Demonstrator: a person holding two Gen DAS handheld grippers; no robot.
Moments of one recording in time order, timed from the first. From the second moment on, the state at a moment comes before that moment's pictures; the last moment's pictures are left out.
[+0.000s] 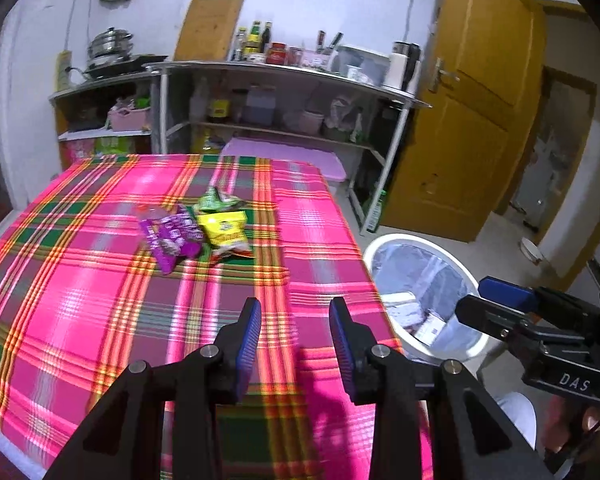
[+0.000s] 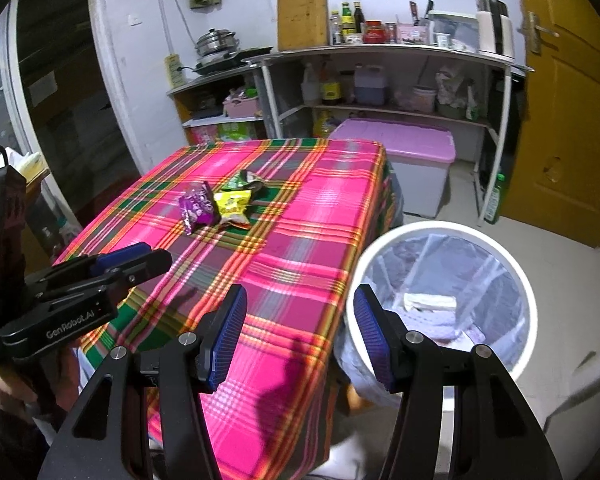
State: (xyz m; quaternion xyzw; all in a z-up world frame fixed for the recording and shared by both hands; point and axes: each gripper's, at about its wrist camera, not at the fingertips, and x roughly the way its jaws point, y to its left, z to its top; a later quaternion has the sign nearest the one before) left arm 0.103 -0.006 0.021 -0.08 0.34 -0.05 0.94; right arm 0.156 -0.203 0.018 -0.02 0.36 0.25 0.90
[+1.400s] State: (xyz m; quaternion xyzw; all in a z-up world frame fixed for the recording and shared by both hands) left arm 0.147 0.126 -0.020 -0.16 0.35 0.03 0.92; right arm 0.290 -0.041 -0.040 -0.08 0.43 0.34 0.83
